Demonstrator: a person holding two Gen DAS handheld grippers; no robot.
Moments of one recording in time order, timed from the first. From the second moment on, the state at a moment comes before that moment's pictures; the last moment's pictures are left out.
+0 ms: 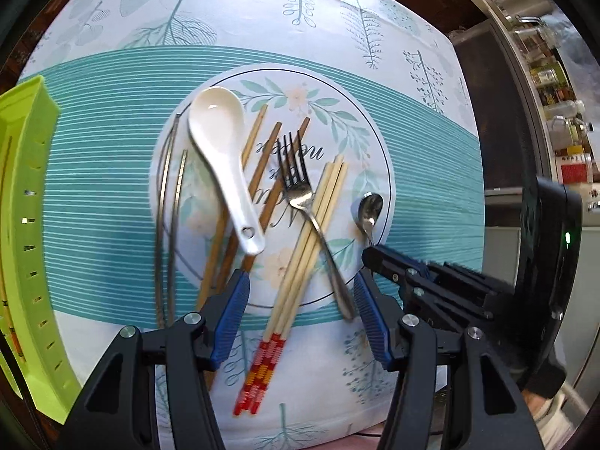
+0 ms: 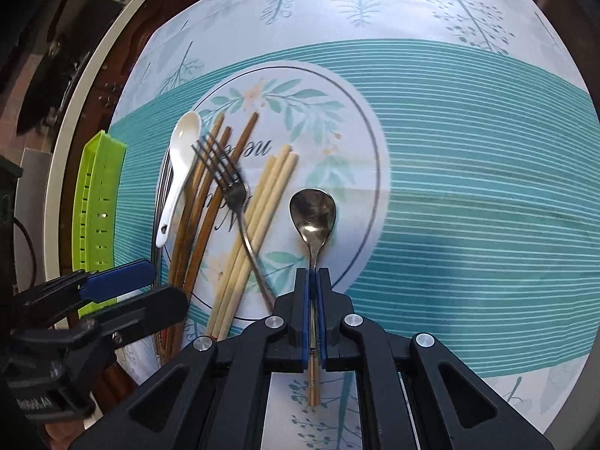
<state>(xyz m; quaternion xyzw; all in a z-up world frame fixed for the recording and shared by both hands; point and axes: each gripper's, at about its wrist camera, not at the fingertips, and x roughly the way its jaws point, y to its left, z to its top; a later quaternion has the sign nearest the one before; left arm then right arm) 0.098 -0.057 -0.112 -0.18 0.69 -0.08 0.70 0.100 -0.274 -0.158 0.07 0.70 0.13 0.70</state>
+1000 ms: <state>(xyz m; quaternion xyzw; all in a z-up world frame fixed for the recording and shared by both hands) 0.130 -0.095 -0.165 -0.26 0.76 0.01 0.60 0.100 -0.322 -0.167 0.15 0.70 0.11 0.69</state>
